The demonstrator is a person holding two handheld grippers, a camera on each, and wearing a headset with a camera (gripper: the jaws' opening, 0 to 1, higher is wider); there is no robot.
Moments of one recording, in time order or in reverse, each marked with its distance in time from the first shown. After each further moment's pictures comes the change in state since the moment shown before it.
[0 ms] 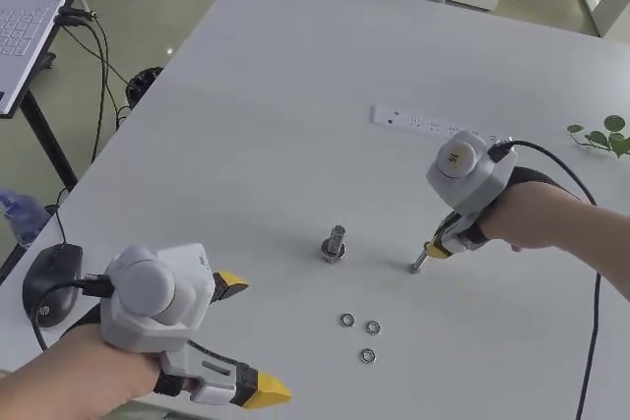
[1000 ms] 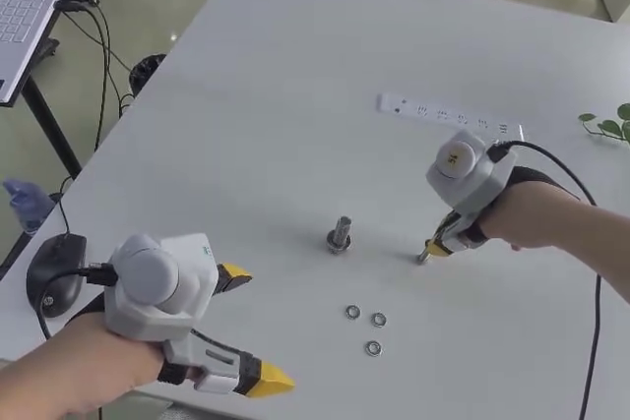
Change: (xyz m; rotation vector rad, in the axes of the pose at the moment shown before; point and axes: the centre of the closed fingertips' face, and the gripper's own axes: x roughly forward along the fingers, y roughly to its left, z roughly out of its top) left arm 0.002 0.005 -0.003 -0.014 0.008 -0.007; right arm 0.022 -0.001 -0.002 -0.008 0.016 0.007
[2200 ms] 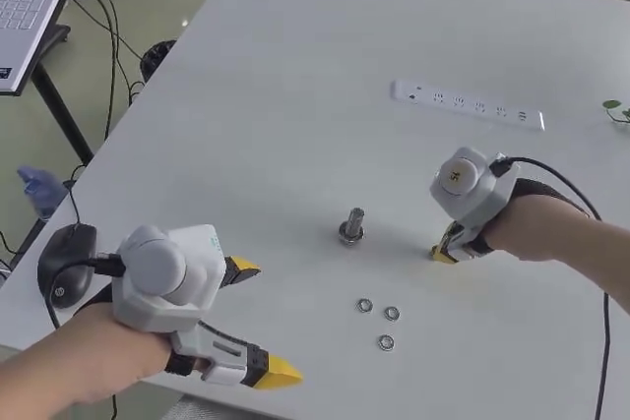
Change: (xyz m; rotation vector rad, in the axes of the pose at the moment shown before) left arm 0.001 0.006 -0.005 -0.016 0.014 -0.005; right arm 0.029 0.003 -0.006 -0.041 0.016 -0.001
